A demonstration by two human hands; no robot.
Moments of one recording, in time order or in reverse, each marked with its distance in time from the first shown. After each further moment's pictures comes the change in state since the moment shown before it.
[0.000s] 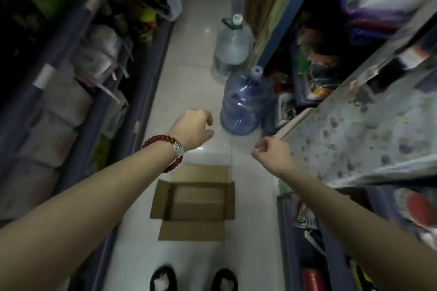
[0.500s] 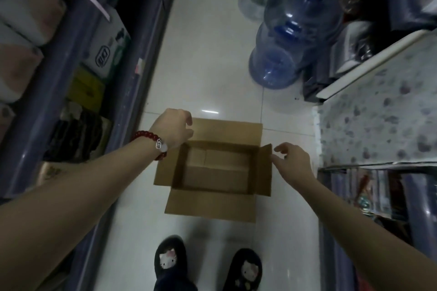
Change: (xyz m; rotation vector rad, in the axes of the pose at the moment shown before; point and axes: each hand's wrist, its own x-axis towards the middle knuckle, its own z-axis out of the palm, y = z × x) left_hand 0.021 -0.210 0.236 0.048 -0.133 -0.226; right_hand 0.072 0.146 0.256 -0.020 -0.050 0.029
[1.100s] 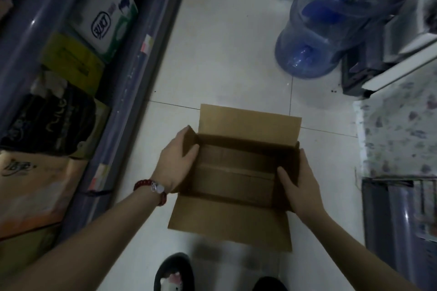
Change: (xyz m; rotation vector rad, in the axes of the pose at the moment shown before) left_hand 0.006 -0.083 0.156 -0.631 0.089 -0.157; right_hand 0.027 0.059 0.149 0.322 0.003 -0.092
